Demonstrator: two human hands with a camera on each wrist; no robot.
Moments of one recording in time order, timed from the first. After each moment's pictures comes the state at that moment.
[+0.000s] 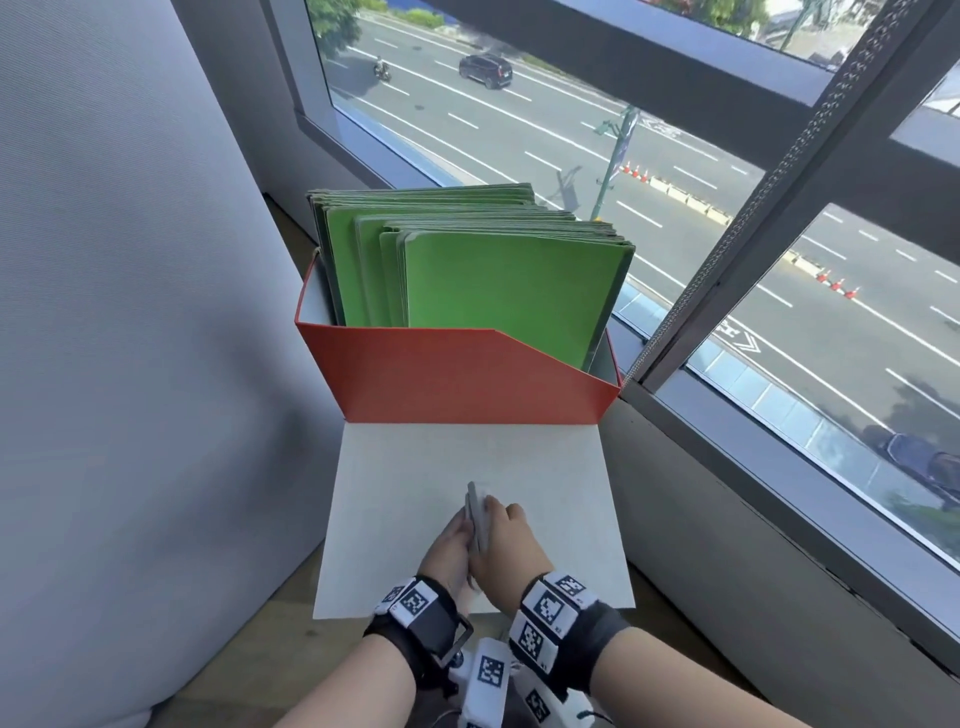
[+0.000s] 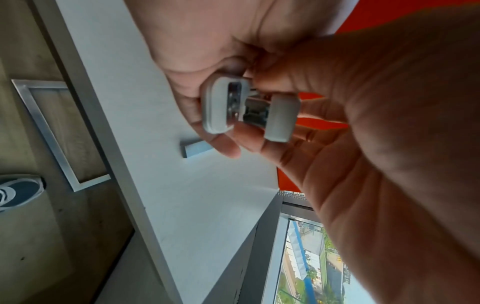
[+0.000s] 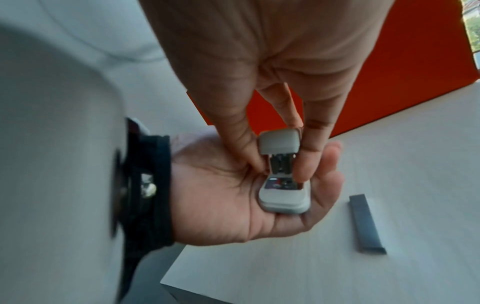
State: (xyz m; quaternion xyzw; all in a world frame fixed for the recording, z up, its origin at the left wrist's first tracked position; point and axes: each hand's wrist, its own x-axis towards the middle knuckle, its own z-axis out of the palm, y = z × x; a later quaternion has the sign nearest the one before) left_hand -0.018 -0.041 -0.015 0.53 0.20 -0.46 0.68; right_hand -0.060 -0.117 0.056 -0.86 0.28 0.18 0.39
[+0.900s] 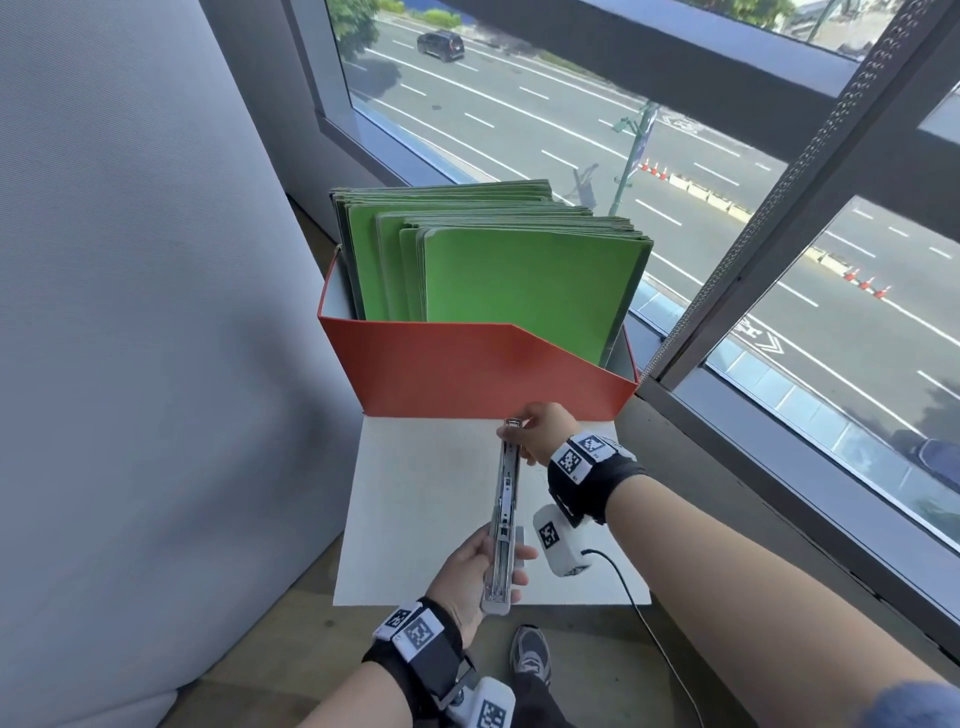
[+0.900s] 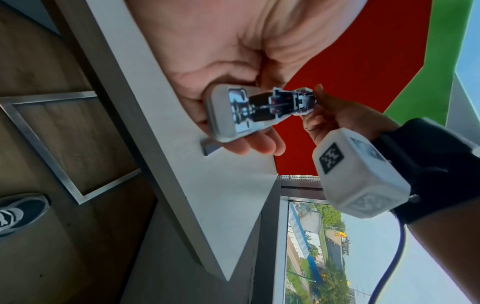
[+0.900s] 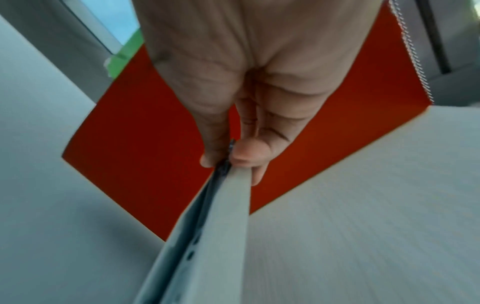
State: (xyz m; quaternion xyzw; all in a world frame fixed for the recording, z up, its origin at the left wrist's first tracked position) left_hand -0.044 -0.023 0.011 0.53 0.14 -0.49 0.68; right_hand 0.023 -0.207 0.070 -0.83 0.31 0.14 0.45
